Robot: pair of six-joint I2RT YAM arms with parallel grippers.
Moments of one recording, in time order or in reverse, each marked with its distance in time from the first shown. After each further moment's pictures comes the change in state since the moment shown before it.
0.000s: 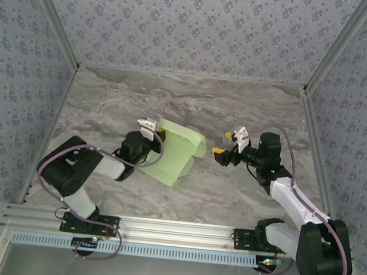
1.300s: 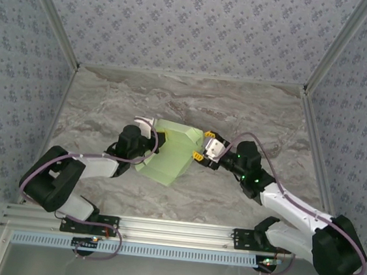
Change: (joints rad) left arm 0.029 -0.151 0.036 -0.305 0.188 -0.163; right arm 0.397 -0.018 -0.022 0.204 0.377 -0.249
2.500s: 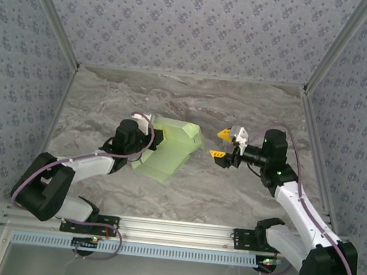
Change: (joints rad) left arm 0.044 -0.089 0.060 -0.210 0.072 -0.018; right arm -0.377 -0.111 0.138 -0.365 -0.599 0.201
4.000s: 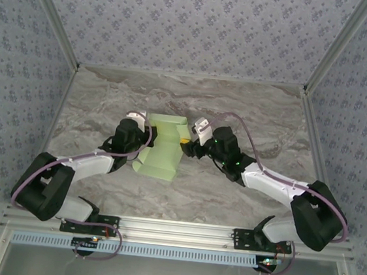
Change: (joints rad) left arm 0.008 0.001 0.006 -0.040 -0.205 0.012; right arm 0.457 0.404 0.093 0.272 0.804 0.264
